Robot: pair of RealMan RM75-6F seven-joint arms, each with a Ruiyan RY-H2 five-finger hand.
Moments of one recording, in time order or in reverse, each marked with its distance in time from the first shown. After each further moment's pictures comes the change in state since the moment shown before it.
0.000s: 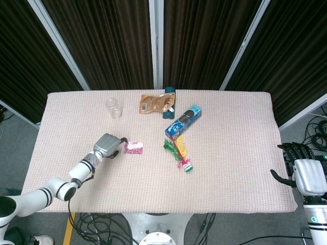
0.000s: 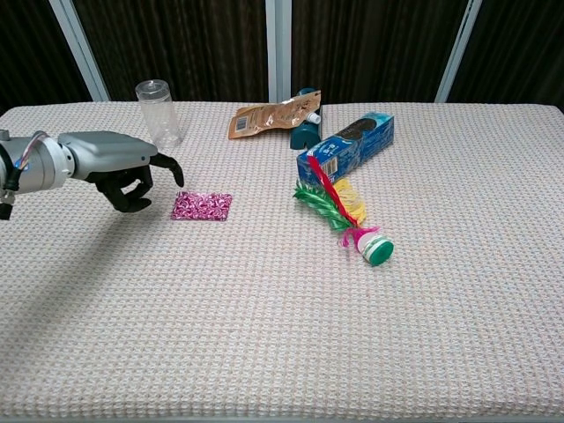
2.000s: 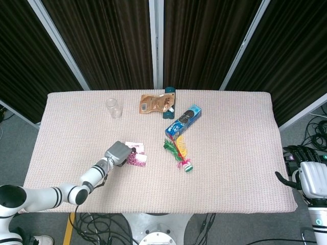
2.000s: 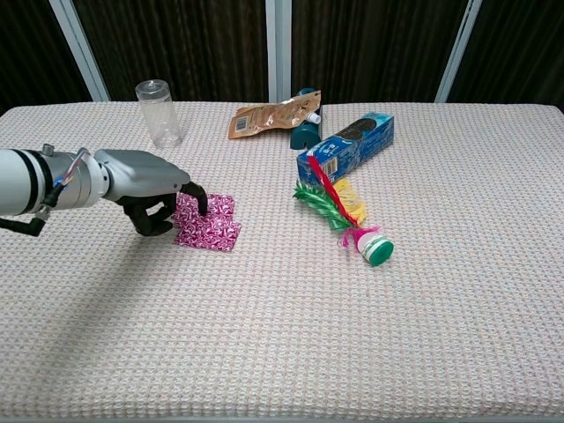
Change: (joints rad) left arm -0.155 0.022 0.132 -0.227 -0.418 0.043 0.399; right arm -0.017 0.002 -0.008 0.024 0.019 0.001 0.046
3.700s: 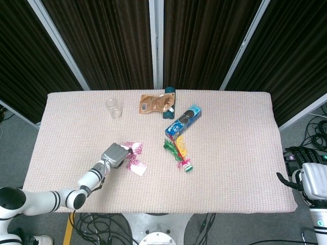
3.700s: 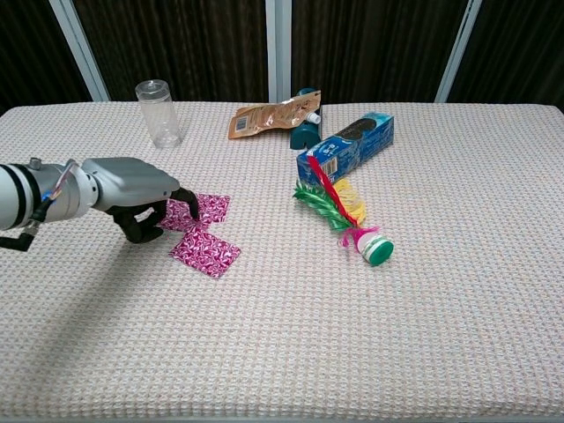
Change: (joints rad) left arm 0.034 -0.001 0.045 -0.015 -0.013 0.073 0.027; right arm -0.010 -0.002 -0.002 0.011 -0.002 0.004 0.019
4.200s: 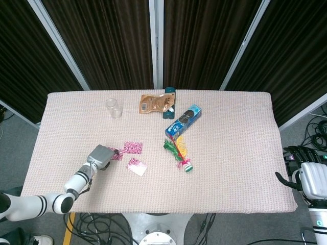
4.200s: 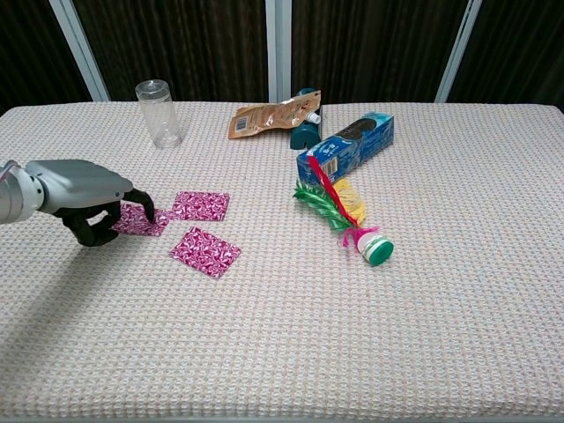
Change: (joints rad) left arm 0.071 0.085 0.034 -0.054 -0.015 0.044 -0.023; right arm -0.001 0.004 0.001 -0.013 -0.007 0.009 -0.007
